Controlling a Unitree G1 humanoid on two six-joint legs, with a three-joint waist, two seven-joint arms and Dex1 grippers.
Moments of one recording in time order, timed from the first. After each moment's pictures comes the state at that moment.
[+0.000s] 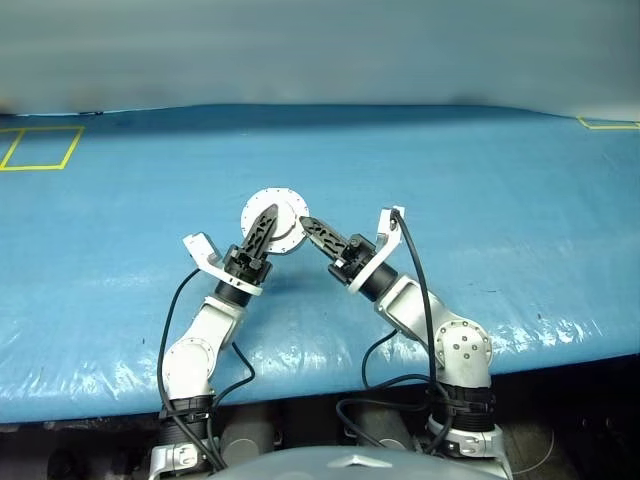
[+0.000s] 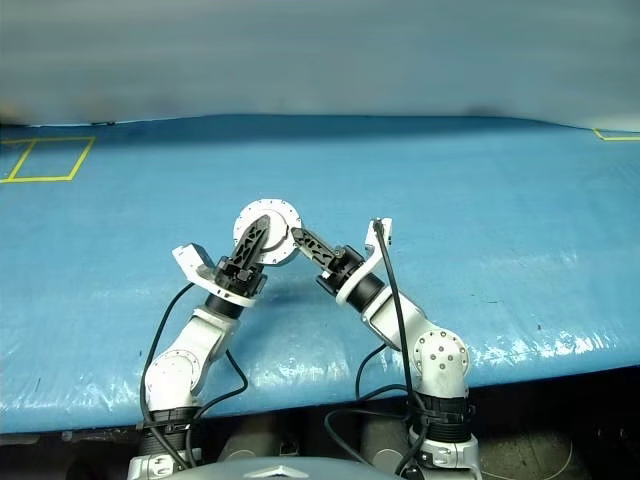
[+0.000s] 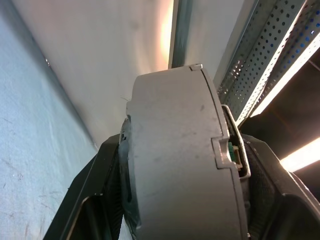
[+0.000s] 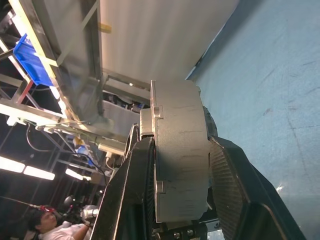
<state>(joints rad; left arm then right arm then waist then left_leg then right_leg) -0.08 -0.06 0.16 -0.08 -1.27 0.54 -0.49 -0.18 0.05 -0.05 -0.30 1.36 0.84 -0.04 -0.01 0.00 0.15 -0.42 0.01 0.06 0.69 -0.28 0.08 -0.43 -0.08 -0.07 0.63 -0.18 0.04</state>
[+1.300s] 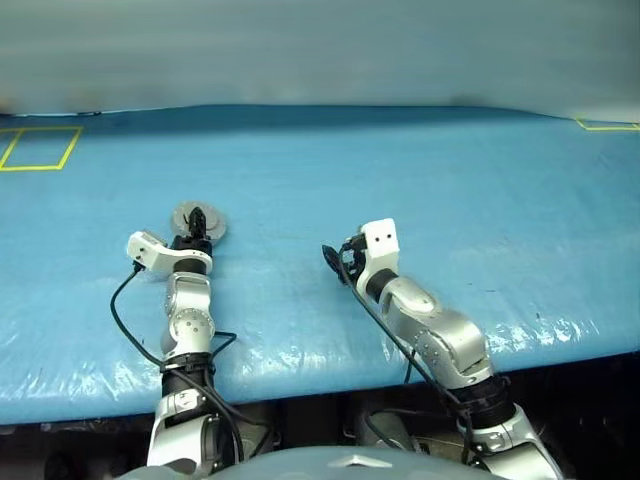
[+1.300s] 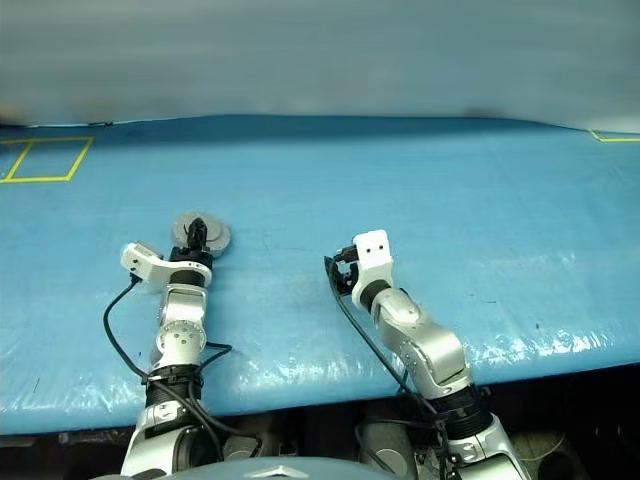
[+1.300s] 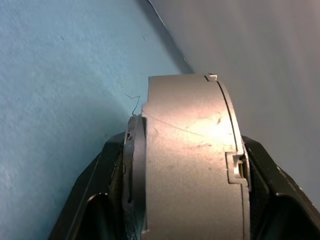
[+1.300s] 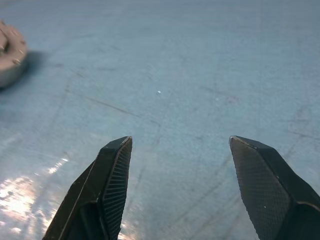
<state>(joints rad) -0.34 -0.03 0.42 0.28 -0.76 0.02 -0.03 -0.22 -0.25 0.31 -0.21 0.39 0.59 -0.04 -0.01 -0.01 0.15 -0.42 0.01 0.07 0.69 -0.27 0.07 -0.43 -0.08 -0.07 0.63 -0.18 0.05</state>
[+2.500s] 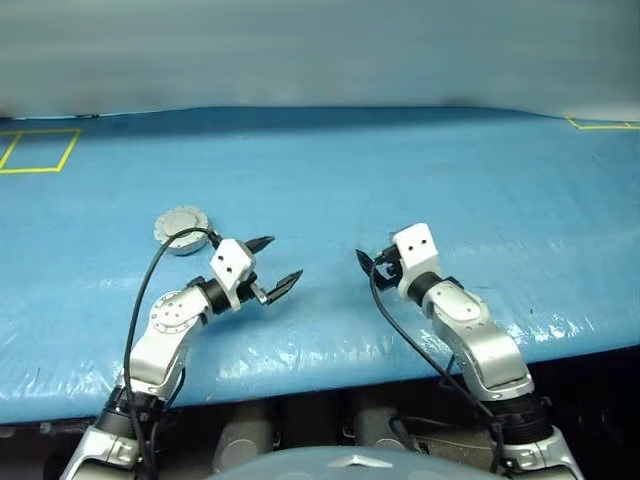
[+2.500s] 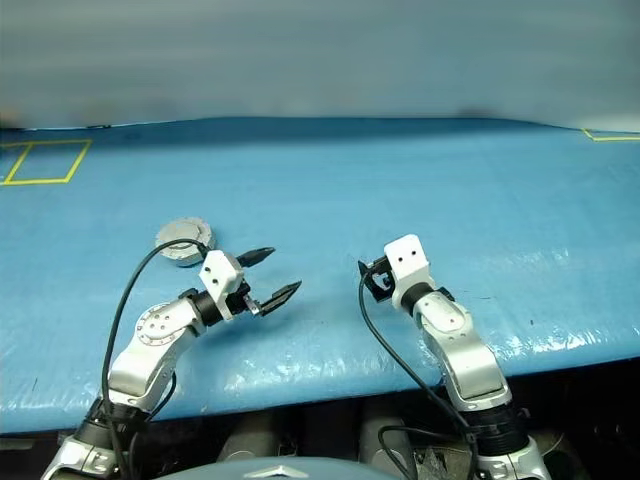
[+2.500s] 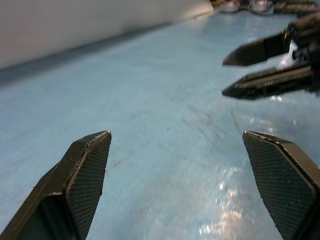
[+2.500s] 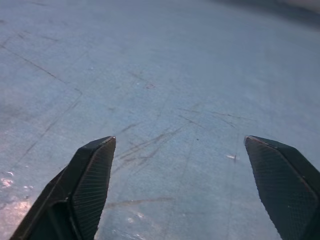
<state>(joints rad) -0.10 0.45 -0.19 -0.04 -0.21 -0.01 -0.70 -0.10 -0.35 0.14 -0.29 0.15 0.53 0.23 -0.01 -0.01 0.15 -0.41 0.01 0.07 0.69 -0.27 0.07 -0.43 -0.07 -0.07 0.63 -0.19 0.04</state>
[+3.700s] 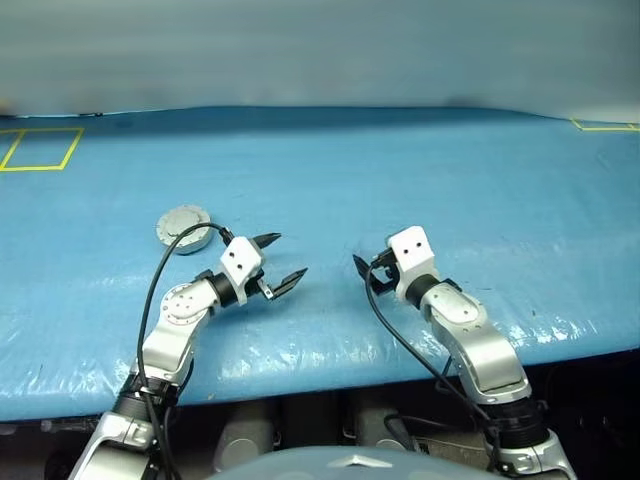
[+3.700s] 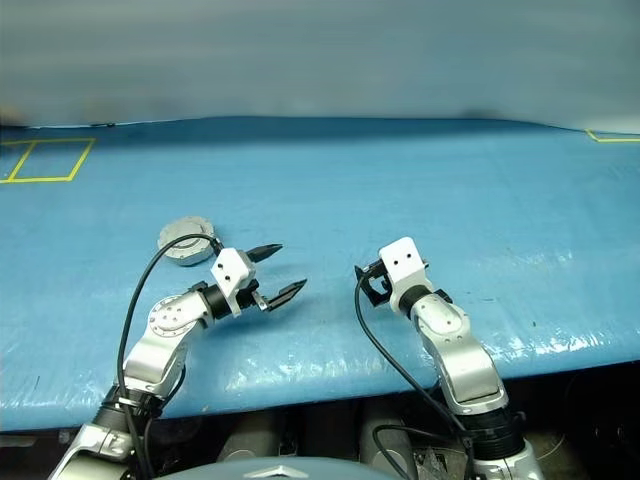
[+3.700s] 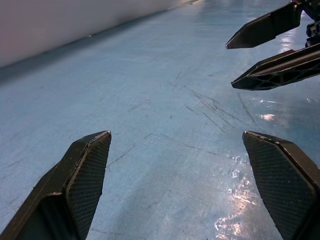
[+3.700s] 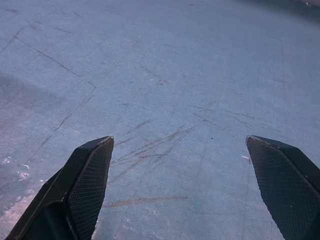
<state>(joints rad) -0.17 0.38 -0.17 0.05 -0.16 -0.06 -0.70 -0.11 -0.32 0.15 -0.32 0.07 0.58 0.27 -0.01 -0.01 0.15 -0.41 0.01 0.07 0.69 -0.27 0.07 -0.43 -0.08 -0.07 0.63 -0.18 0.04</state>
